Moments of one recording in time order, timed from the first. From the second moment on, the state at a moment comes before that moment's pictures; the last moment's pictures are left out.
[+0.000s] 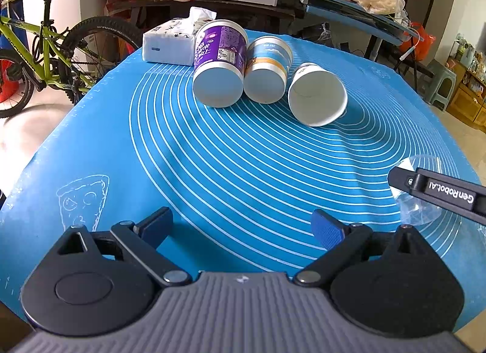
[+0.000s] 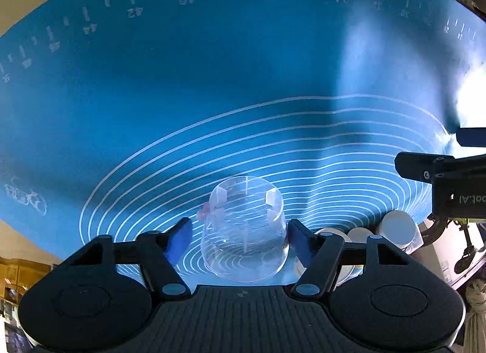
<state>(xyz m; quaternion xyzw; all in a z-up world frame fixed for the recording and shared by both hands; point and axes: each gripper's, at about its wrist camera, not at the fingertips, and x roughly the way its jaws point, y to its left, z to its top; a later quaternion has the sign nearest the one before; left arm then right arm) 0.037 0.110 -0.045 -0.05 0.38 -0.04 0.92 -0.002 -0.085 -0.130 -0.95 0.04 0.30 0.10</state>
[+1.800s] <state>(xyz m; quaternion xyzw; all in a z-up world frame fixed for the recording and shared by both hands) 0.040 0.068 -0.025 -0.03 0.36 -0.06 0.93 0.048 -0.162 -0.060 -0.08 0.29 0.08 0.95</state>
